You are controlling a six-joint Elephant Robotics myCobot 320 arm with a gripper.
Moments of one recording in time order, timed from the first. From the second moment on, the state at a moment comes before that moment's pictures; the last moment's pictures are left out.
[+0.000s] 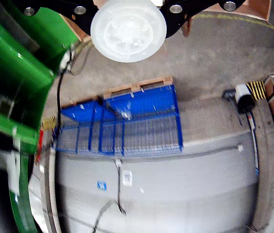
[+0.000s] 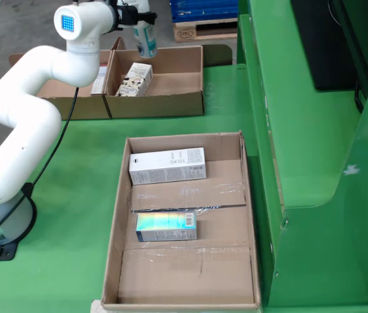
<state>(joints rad) 1.03 -1.35 -0.03 1.02 1.72 -0.08</state>
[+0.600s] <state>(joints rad) 1.03 -1.41 -0.03 1.14 1.88 -0.04</state>
